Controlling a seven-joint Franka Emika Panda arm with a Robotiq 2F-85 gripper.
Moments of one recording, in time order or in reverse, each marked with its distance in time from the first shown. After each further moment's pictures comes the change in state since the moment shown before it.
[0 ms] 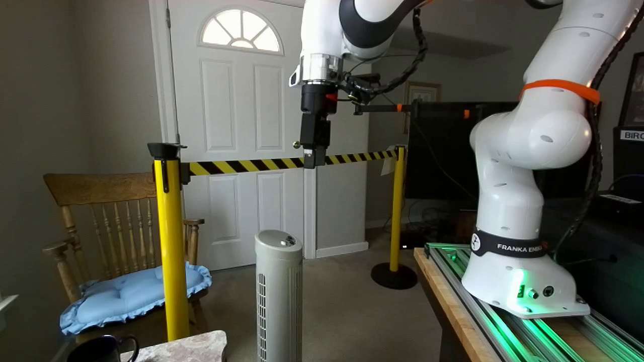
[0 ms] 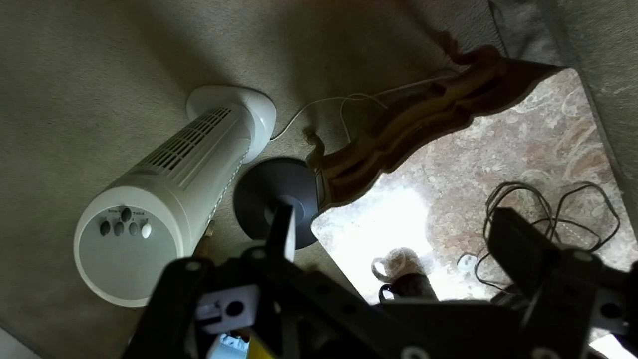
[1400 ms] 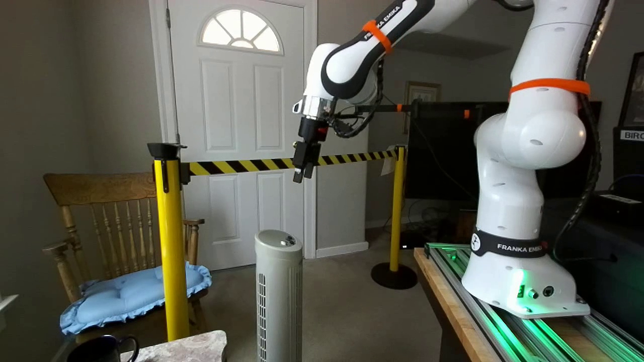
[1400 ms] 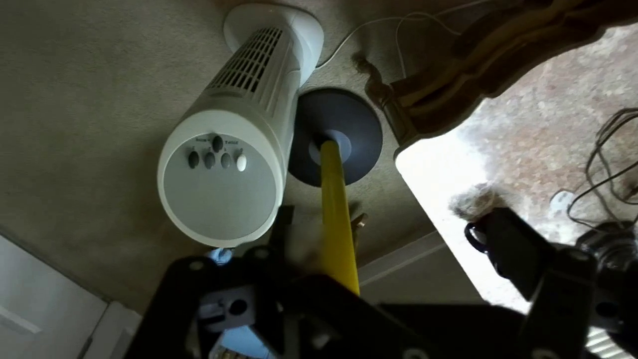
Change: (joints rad) arm -0.106 0.216 -0.208 -0.011 -0.022 0.387 -0.295
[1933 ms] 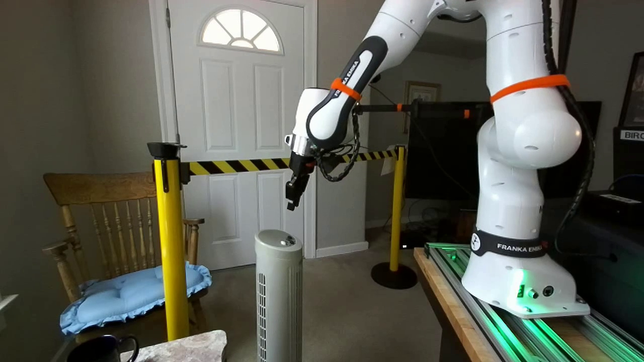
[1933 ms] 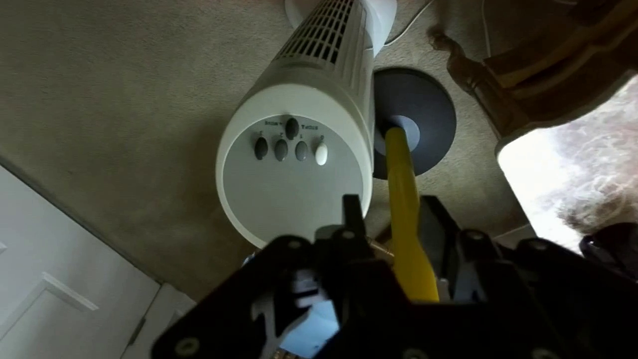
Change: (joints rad) arm -0.070 0.353 -0.012 0.094 -0.085 0.311 0.017
